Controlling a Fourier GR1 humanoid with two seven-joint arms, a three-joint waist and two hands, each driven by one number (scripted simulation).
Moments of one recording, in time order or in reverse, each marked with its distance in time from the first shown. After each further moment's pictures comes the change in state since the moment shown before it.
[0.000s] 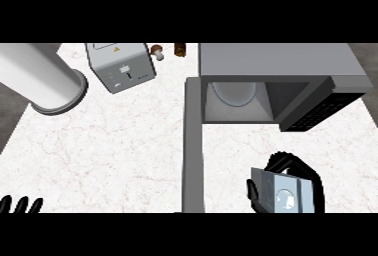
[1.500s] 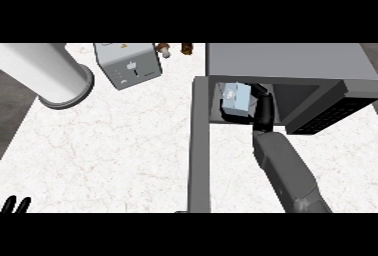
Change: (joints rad) left arm -0.052 0.019 0.128 0.068 0.052 -0.078 0.026; right arm -0.849 -0.028 -0.142 0.992 -0.040 -0.339 -0.030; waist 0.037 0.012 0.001
